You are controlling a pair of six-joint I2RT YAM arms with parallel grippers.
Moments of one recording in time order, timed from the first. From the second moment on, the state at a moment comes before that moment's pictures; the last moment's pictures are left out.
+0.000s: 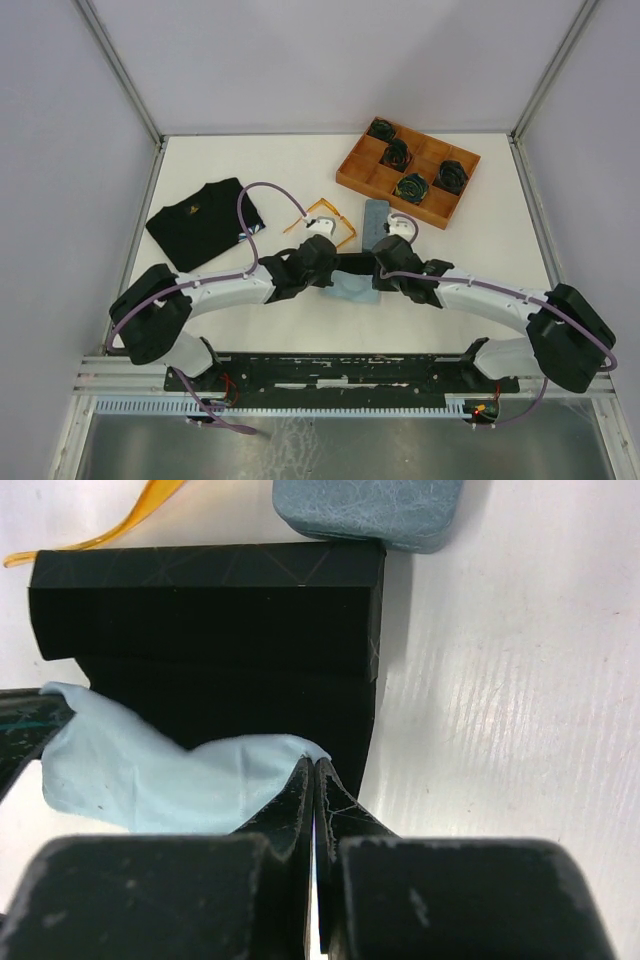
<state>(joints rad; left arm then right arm) -0.94 1.50 0.81 -0.10 -0.30 -0.59 0.80 1.30 0.66 -0.24 0.28 0.74</state>
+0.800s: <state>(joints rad) -0.90 1.59 0.81 -0.07 -0.35 -0.57 0.75 1.47 0.74 -0.20 0.24 0.67</state>
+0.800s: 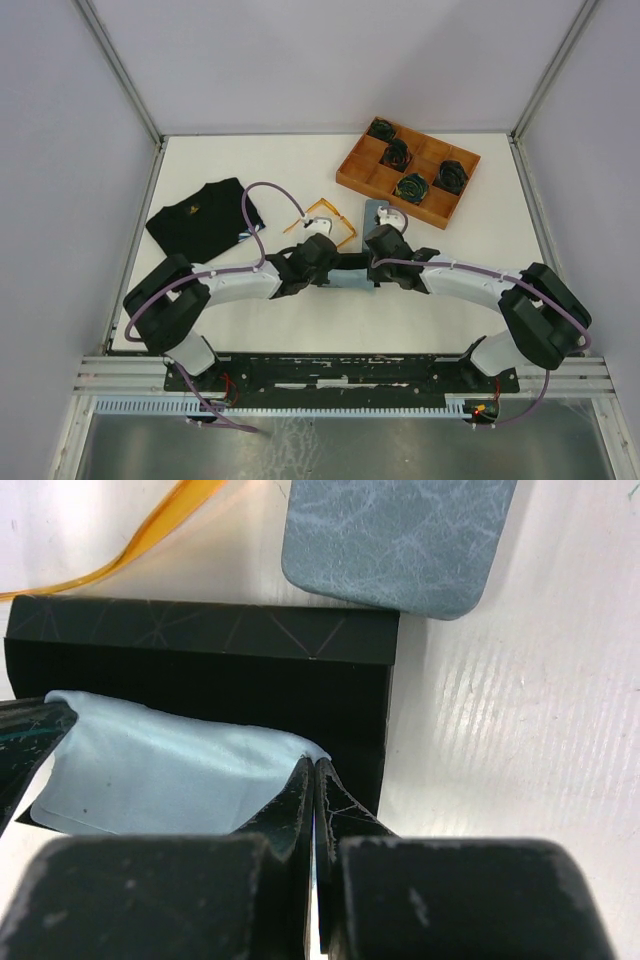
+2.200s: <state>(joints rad) -0.87 1.66 0.85 -0.04 -0.39 -0.55 0.73 1.53 0.75 -0.11 0.32 0.63</state>
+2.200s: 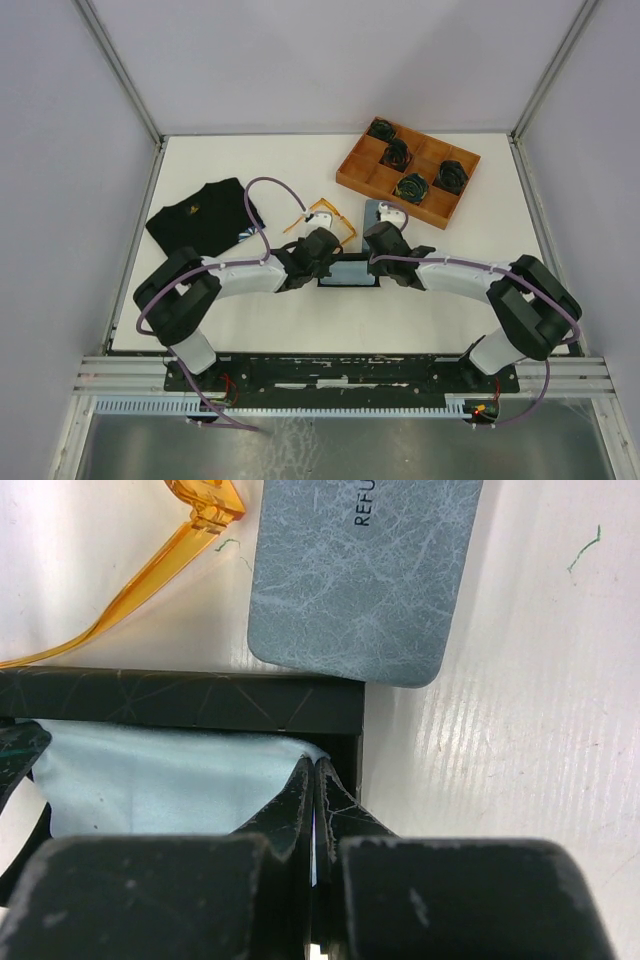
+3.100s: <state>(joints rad) -0.85 1.69 0.88 -0.04 -0.39 -0.55 0.71 1.57 0.77 -0.09 0.32 0.63</state>
